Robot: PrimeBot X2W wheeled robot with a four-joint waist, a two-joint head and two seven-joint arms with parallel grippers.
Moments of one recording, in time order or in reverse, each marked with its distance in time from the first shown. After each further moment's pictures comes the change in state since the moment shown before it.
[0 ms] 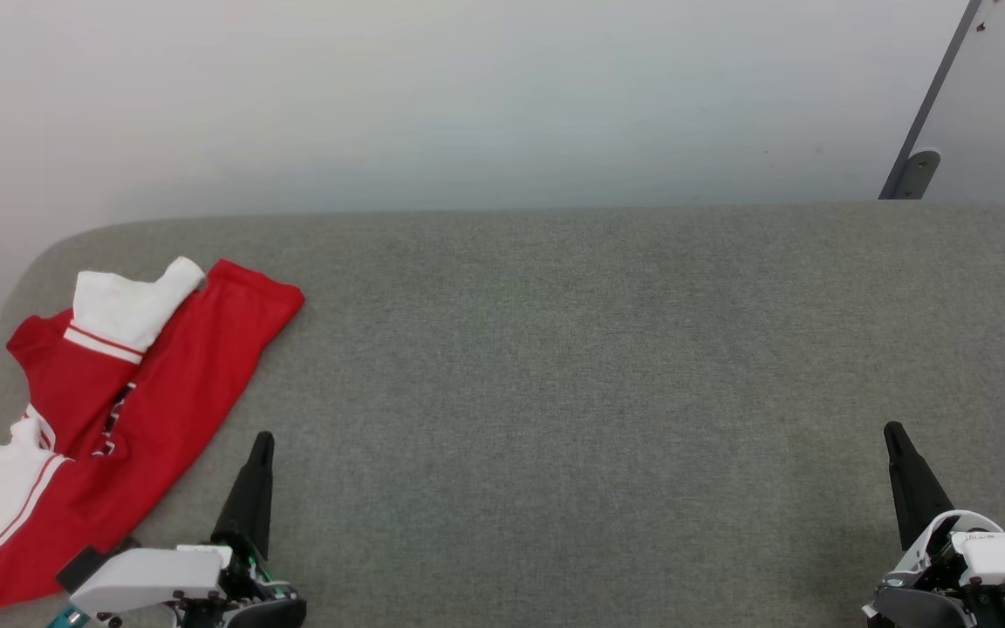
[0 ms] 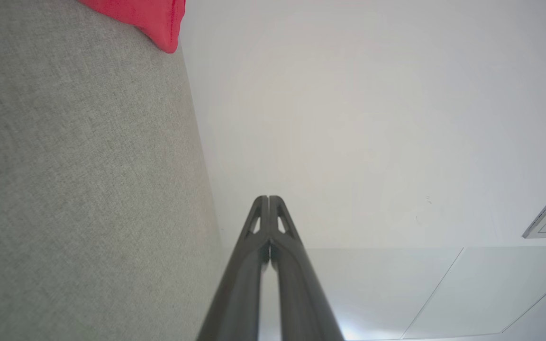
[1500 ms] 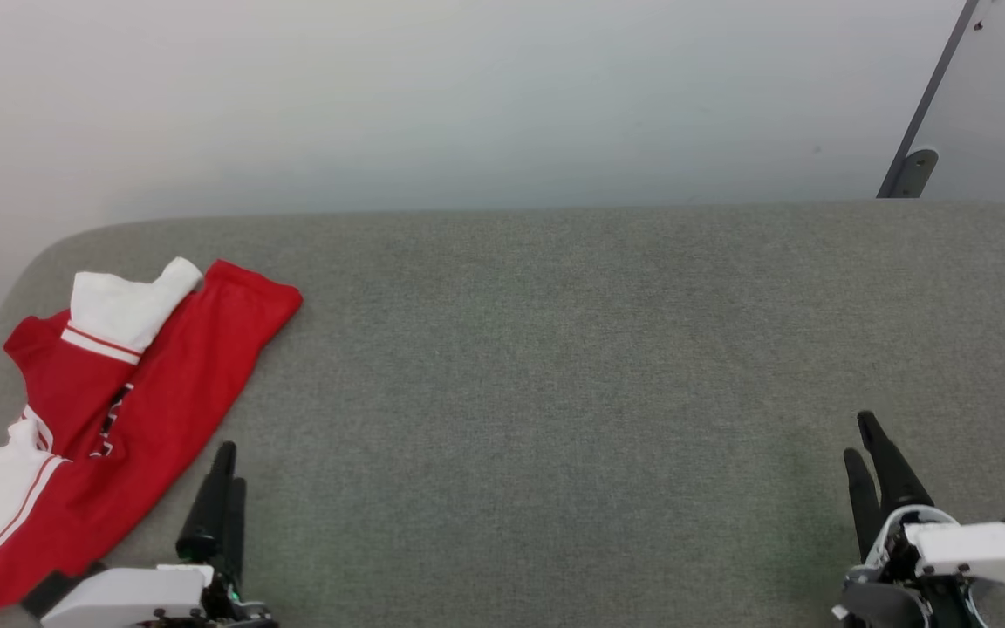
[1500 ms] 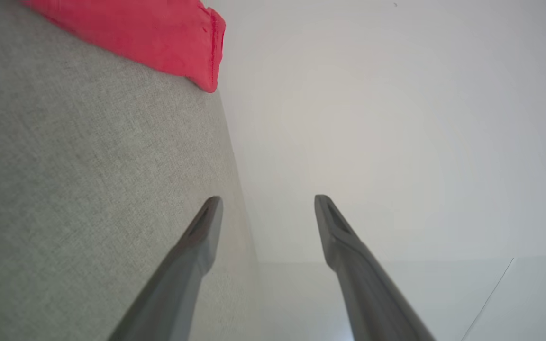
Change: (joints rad) left arm 0.024 0.047 0.007 0.038 0.061 0.002 -0.055; right arm -0.045 0.002 0.067 0.103 -0.038 -0.006 -0.061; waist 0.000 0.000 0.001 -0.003
